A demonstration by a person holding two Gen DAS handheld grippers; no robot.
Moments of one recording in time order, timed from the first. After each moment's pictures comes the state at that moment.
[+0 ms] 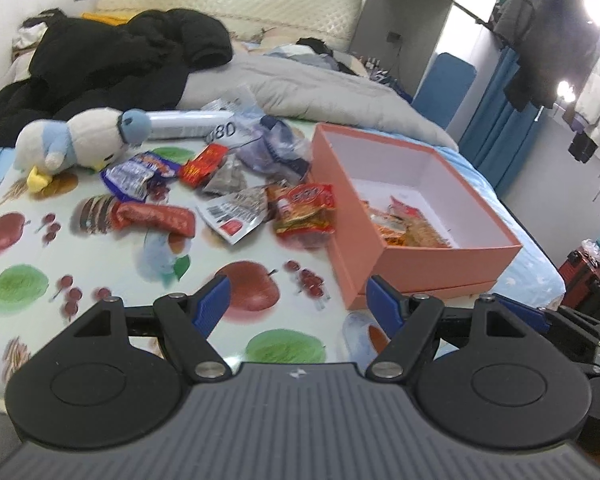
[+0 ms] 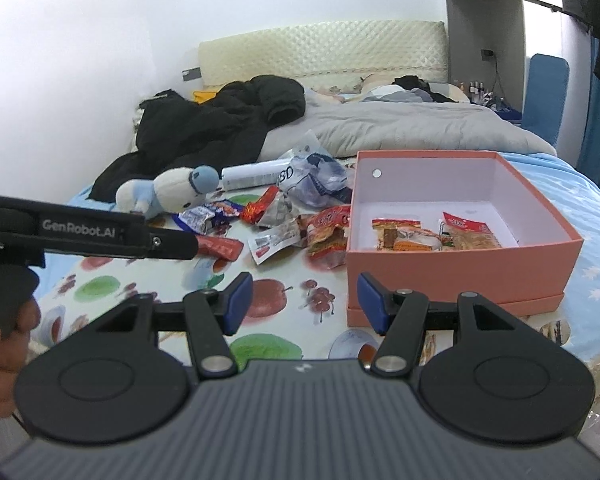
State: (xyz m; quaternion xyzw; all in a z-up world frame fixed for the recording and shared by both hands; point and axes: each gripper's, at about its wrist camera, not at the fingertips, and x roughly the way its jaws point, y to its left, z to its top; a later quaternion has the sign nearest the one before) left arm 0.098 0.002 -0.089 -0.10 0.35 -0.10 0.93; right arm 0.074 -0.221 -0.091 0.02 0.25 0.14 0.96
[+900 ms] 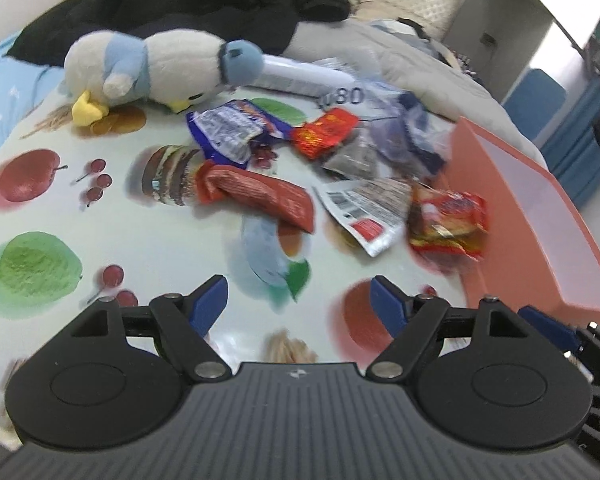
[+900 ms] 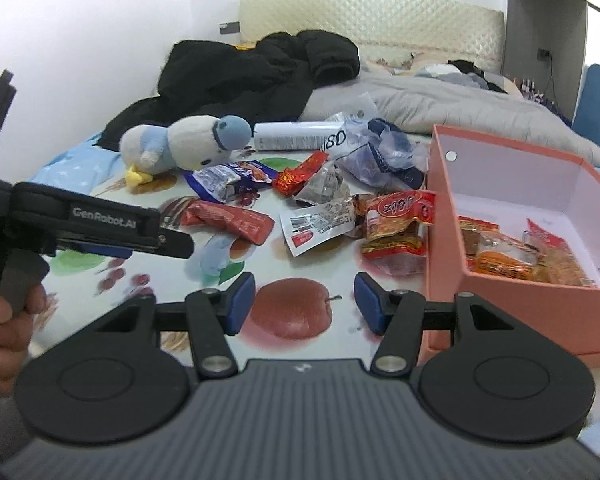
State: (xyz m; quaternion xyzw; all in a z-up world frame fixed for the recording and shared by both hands) left arm 0.221 0.108 -0.190 -0.17 0.40 0.00 0.90; right arm 0.176 -0.138 -0.149 -0.04 0.29 0.18 0.94
